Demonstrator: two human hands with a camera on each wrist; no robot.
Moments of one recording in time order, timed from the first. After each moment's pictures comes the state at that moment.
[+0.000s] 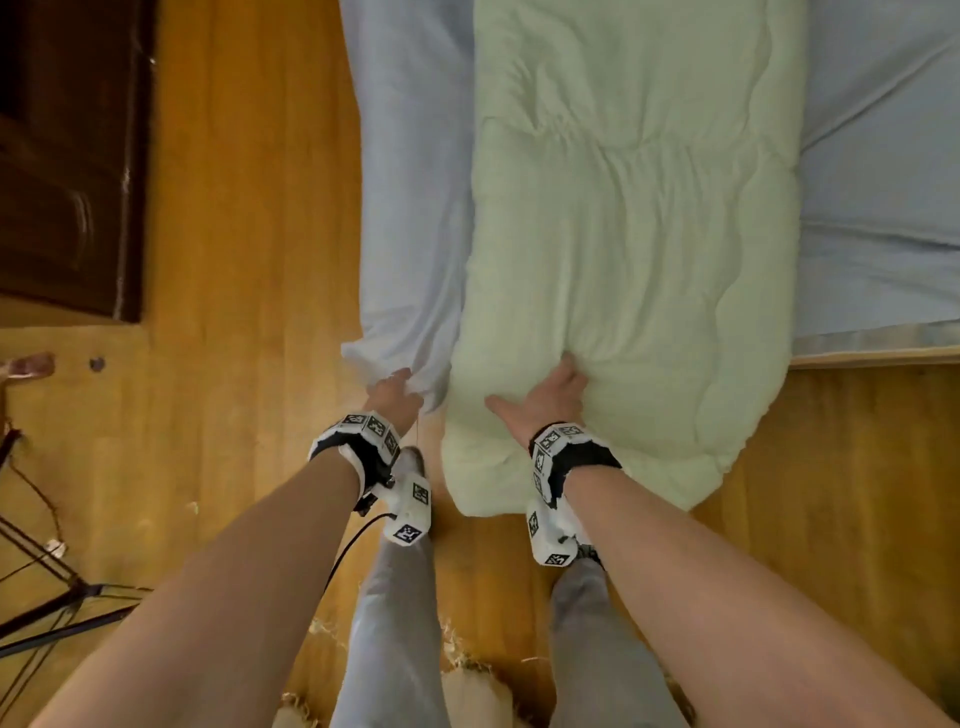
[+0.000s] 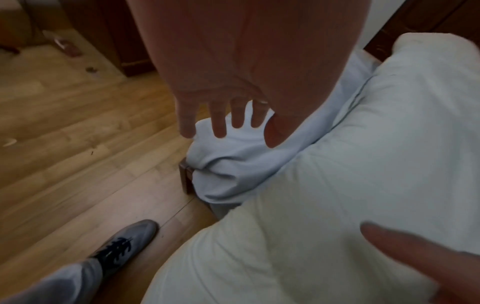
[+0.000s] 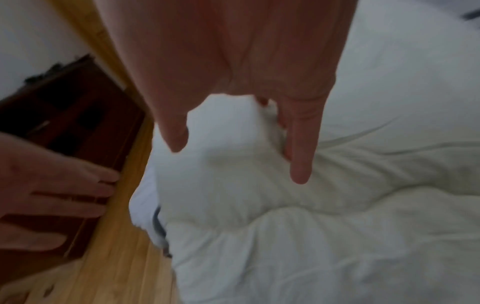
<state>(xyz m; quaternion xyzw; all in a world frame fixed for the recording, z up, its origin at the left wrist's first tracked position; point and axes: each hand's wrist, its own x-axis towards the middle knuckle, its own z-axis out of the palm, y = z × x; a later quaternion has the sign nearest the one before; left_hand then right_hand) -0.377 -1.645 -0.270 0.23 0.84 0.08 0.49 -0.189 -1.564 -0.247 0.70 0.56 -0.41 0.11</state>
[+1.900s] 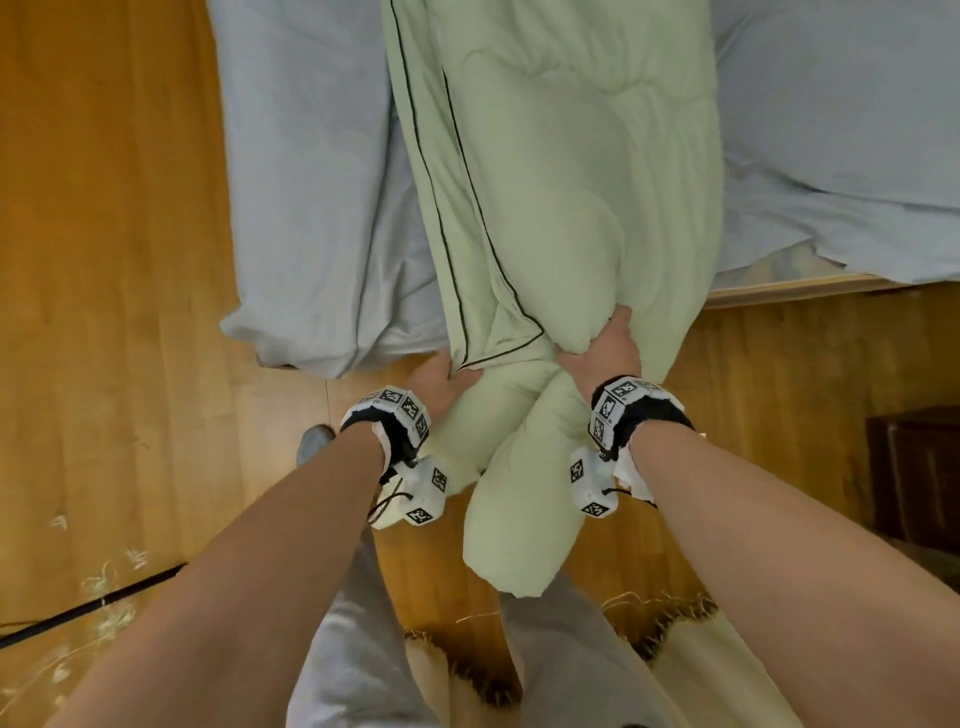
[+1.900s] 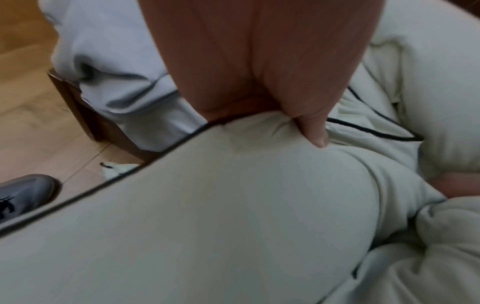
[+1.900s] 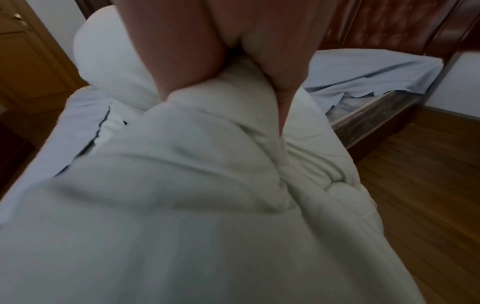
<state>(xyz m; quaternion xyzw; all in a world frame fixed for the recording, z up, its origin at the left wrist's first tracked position) -0.213 -1.614 -0.289 0.34 0.69 0.18 0.62 -0.017 -1.513 -0.227 0.73 0.59 -0.33 -0.04</state>
